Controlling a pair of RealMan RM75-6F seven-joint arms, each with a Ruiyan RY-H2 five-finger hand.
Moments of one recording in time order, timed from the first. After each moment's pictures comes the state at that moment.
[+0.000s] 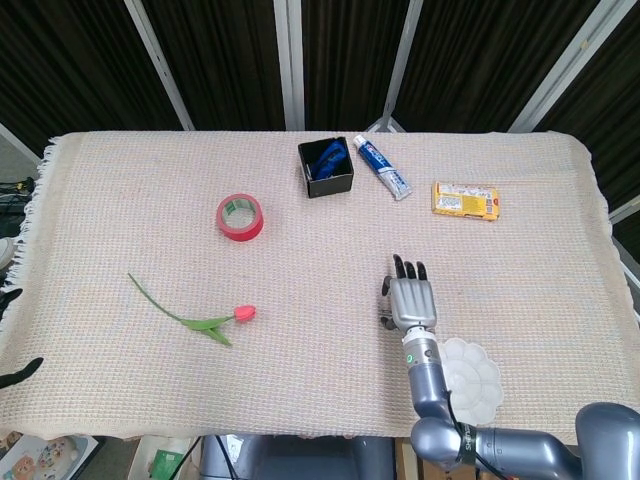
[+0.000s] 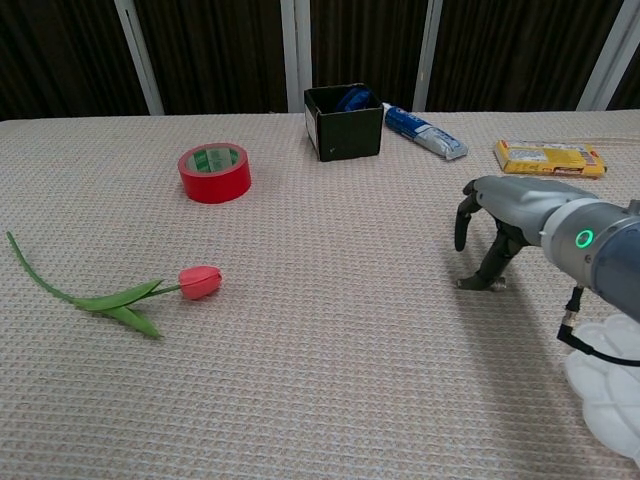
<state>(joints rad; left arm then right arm) 0.00 -0.98 -0.04 -1.75 1.49 1.54 -0.03 0.69 -1.73 0.31 -1.71 -0.57 1.34 -0.90</state>
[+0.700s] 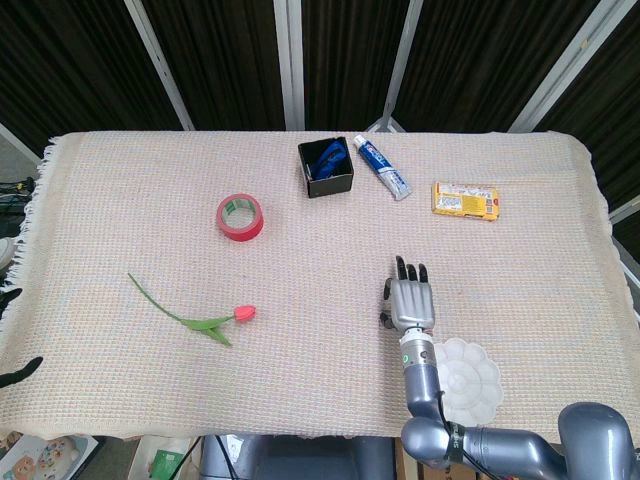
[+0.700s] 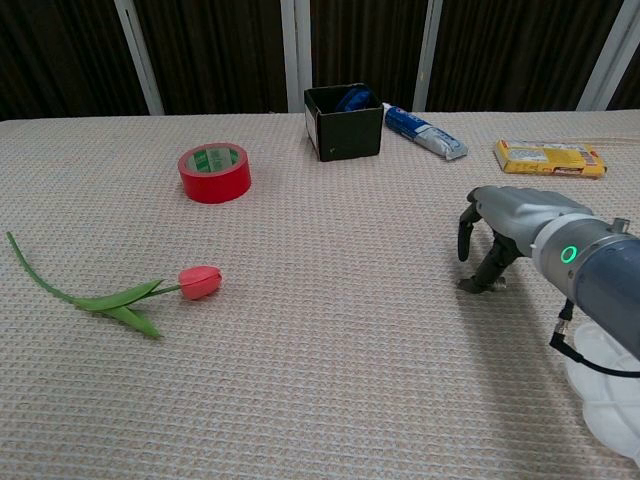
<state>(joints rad) 0.00 -0.98 -0.04 -1.75 1.48 1.54 -0.03 0.71 -1.80 0.30 -1.63 -0.57 1.37 -0.88</state>
